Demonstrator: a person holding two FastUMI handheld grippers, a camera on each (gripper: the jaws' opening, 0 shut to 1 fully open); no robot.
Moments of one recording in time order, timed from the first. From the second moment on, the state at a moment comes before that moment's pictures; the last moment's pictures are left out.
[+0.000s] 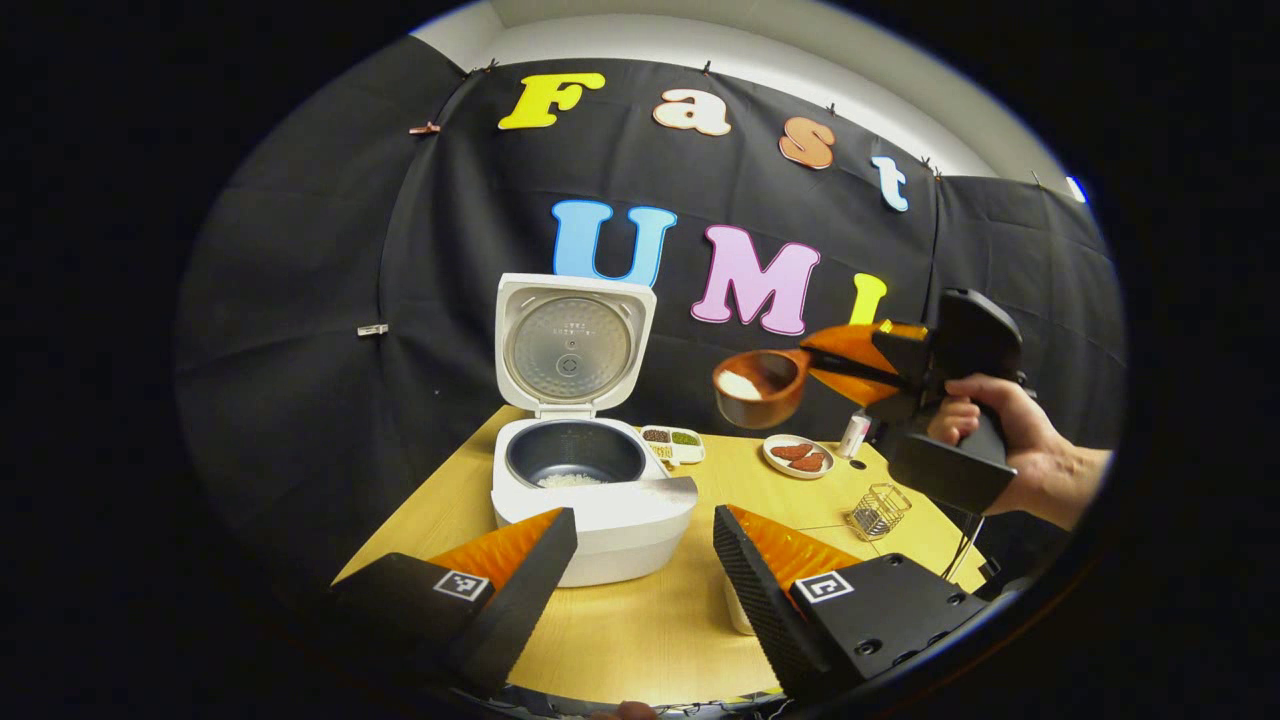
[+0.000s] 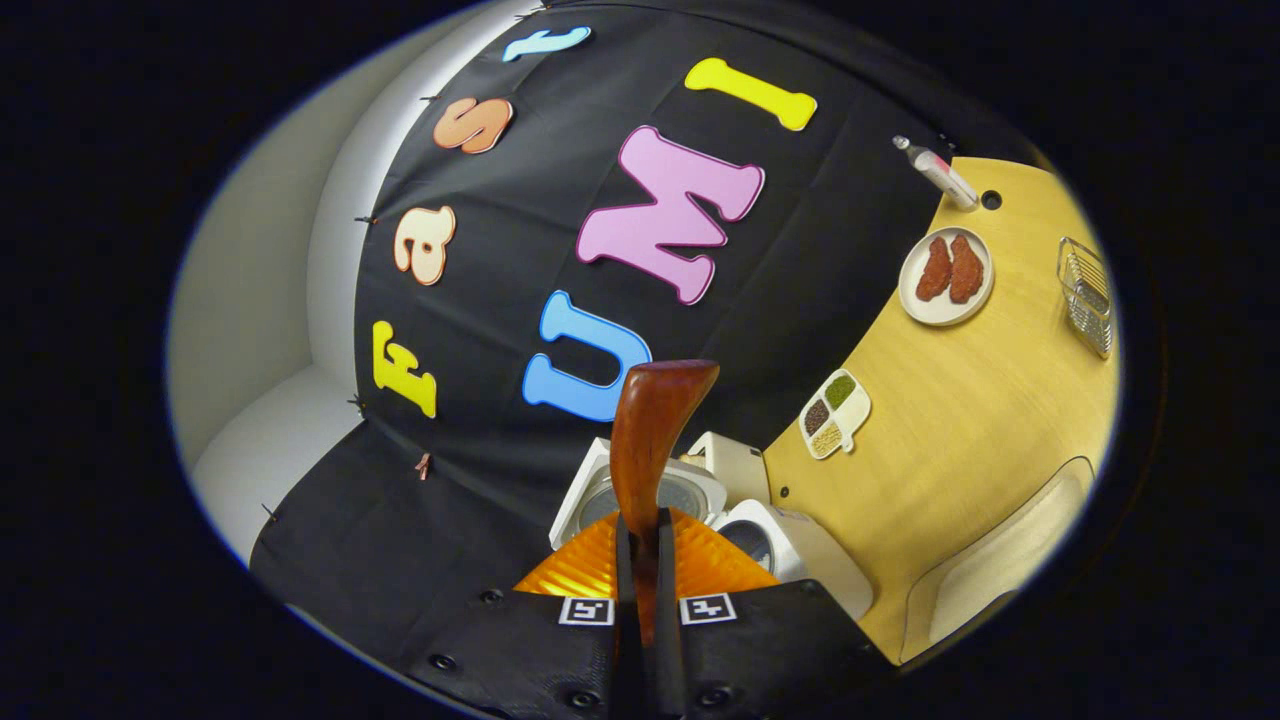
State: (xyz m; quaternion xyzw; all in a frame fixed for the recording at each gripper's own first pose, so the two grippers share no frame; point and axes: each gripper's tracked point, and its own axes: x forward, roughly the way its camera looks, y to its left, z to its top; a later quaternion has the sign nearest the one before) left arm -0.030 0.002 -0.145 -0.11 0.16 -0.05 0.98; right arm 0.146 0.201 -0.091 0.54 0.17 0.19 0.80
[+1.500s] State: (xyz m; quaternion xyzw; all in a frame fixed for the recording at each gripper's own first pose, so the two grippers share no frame) left arm -0.053 0.039 -0.185 -0.11 0.18 -0.03 0.98; right arm 0.240 0.404 -0.143 0.08 0.14 0.24 0.96
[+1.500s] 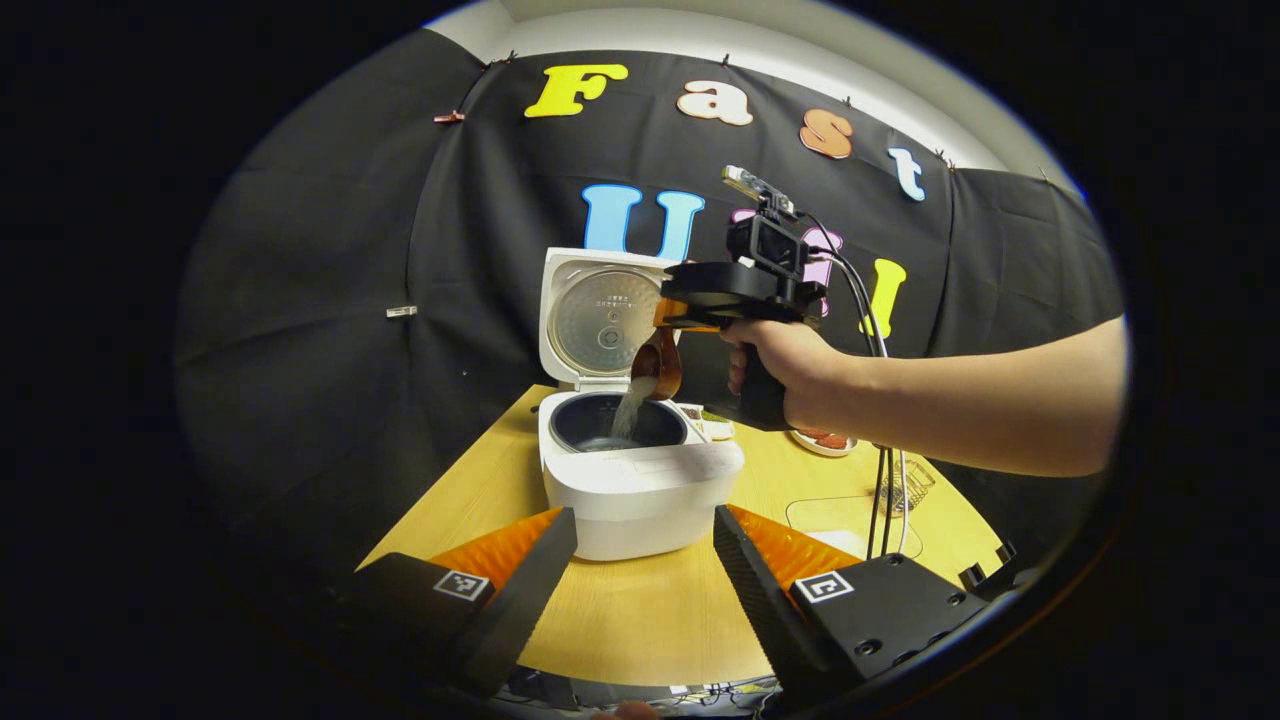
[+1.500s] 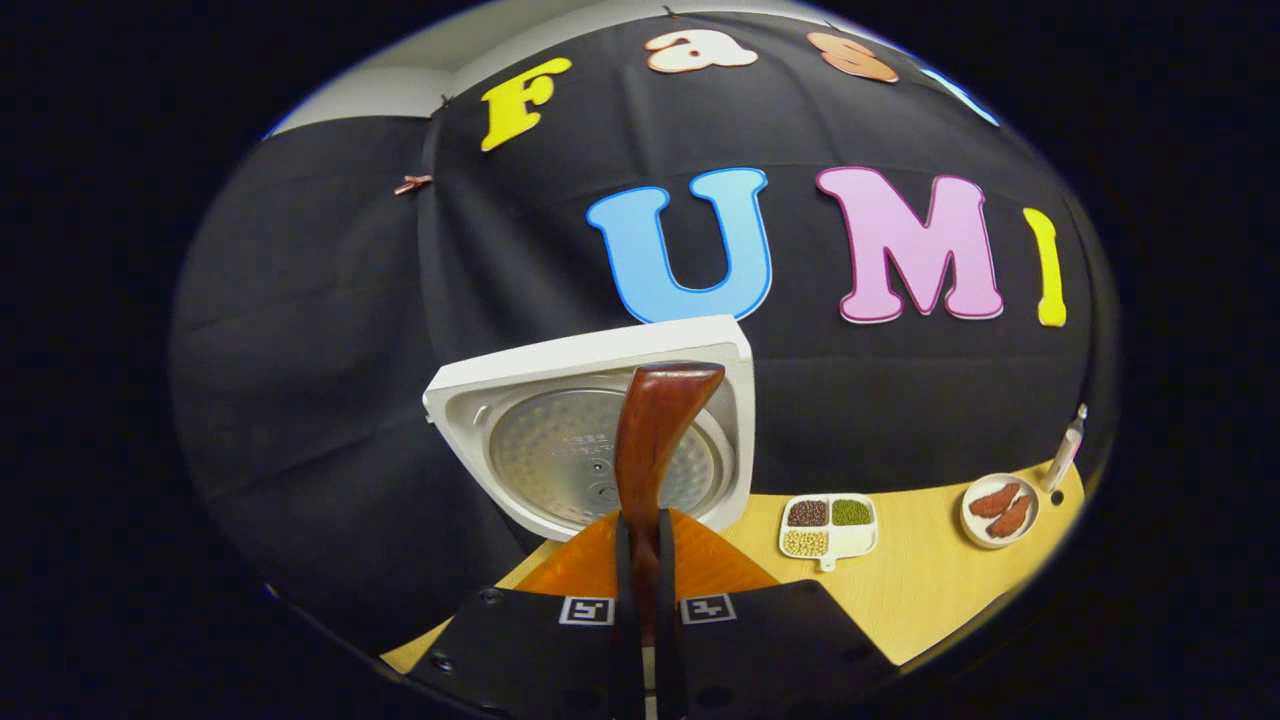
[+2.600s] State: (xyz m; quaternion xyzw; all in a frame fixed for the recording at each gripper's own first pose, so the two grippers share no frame) left arm -0.050 0.047 -0.185 -0.11 0.17 -0.03 0.98; right arm 0.202 0.451 -0.140 -0.21 0.05 0.36 0.91
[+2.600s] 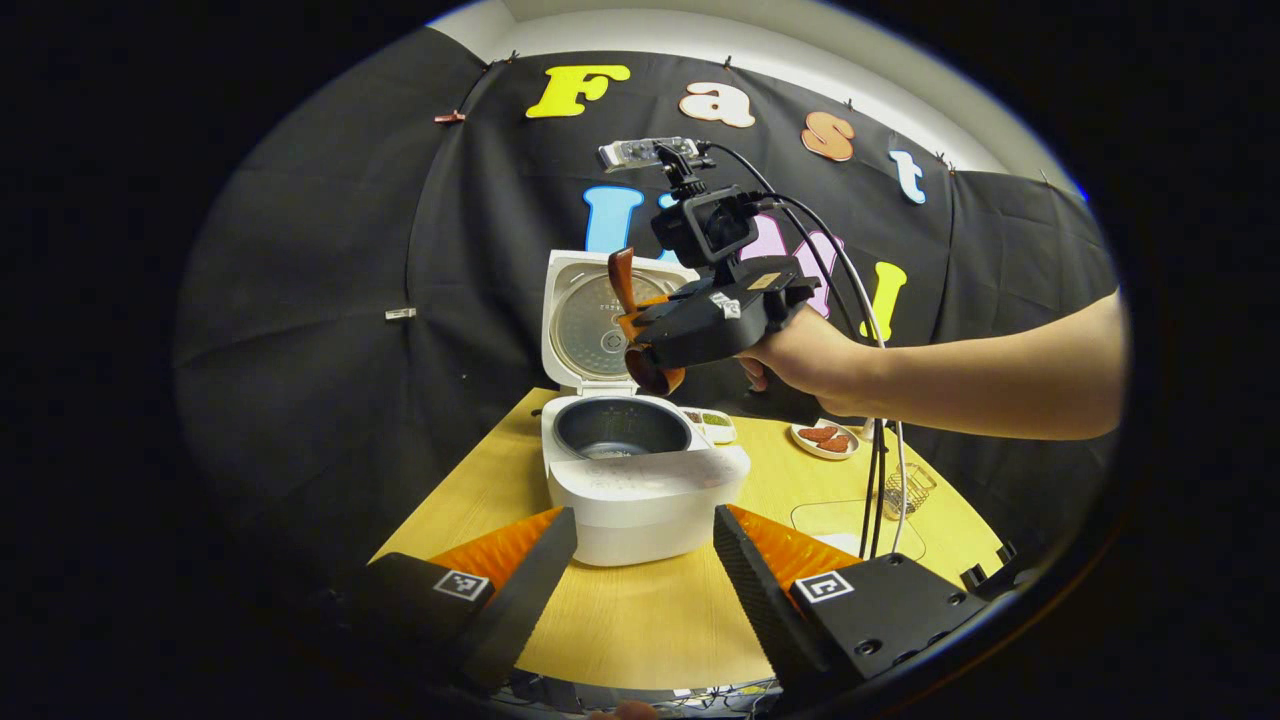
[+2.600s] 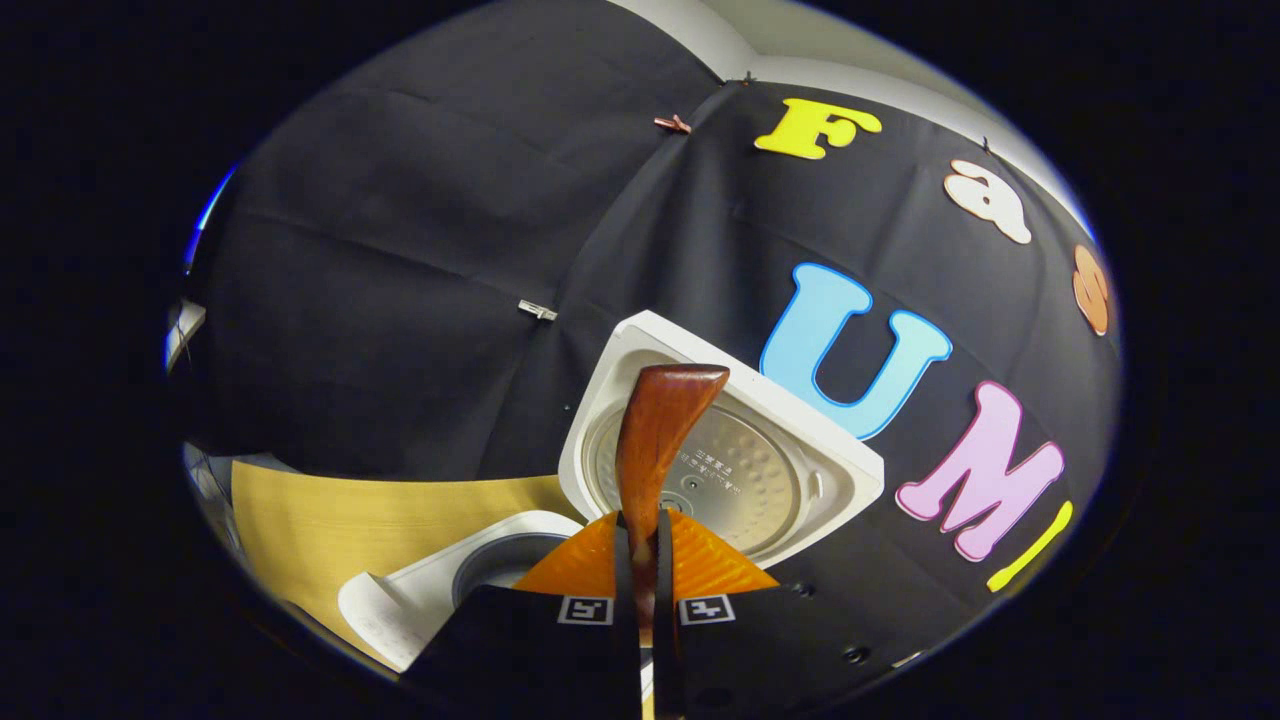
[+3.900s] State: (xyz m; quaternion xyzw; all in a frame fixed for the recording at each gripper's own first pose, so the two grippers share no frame) left arm -0.018 -0.021 -0.143 -0.09 0.16 -0.05 0.98; right arm 0.190 0.122 -0.016 0.41 0.12 0.22 0.88
